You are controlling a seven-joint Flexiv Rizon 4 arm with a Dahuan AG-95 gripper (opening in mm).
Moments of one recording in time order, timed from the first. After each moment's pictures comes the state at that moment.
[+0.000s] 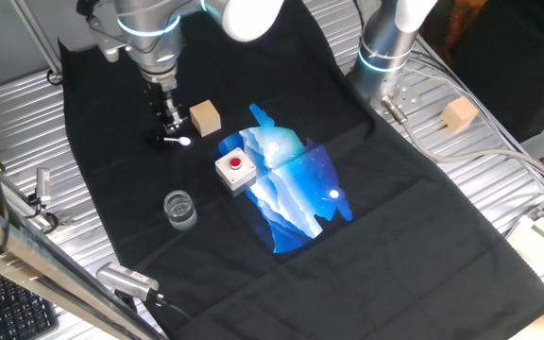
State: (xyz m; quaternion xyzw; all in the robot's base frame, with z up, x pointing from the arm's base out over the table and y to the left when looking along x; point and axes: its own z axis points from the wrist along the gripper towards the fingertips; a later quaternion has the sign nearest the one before) arm 0.572 -0.038 0.156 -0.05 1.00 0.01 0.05
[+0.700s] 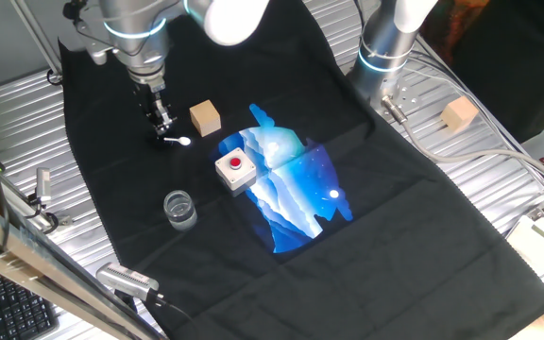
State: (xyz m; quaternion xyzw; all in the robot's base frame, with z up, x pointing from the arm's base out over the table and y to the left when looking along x) arm 0.590 -0.054 0.150 -0.06 1.00 0.00 0.04
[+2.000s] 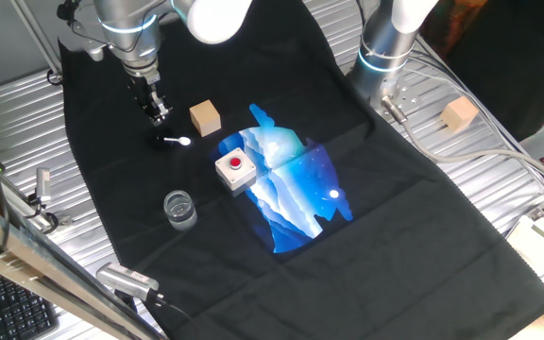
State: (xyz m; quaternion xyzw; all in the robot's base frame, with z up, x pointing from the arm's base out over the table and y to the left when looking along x) arm 0.584 -0.099 0.122 -0.12 0.99 0.01 0.04
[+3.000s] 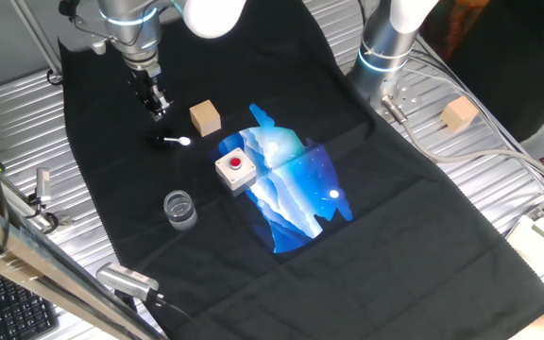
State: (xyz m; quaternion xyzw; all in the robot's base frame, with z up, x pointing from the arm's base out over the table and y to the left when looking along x) arm 0.580 -0.112 0.118 -0.13 0.99 0.01 0.04
